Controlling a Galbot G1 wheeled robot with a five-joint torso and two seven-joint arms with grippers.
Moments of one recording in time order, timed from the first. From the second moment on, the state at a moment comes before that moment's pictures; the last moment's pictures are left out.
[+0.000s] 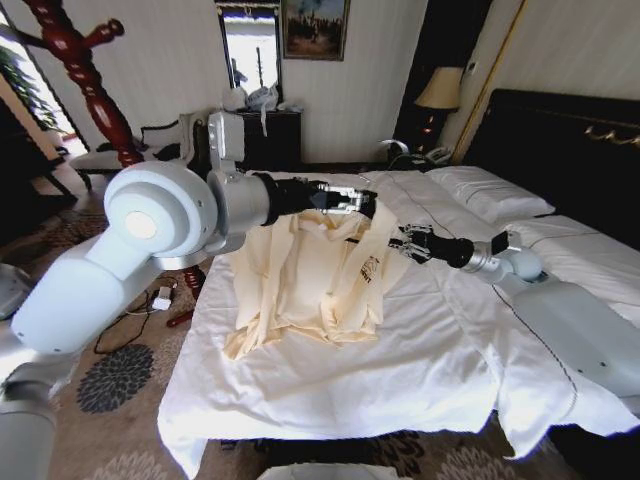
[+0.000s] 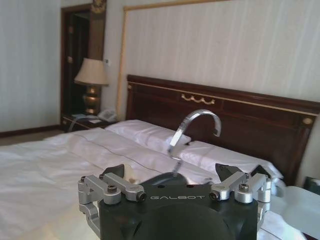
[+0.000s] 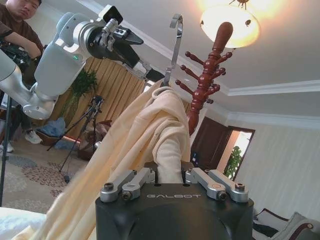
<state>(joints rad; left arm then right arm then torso) -0.06 -0.79 0.10 -2.22 -1.88 0.74 -0.57 -0.50 0.52 0.05 1.54 1.06 0.37 -1.08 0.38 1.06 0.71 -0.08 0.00</state>
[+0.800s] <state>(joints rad) -0.06 -0.71 0.06 -2.22 -1.86 0.73 -0.46 -0.50 0.53 0.04 1.55 1.05 0.37 -1.09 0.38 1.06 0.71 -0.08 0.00</state>
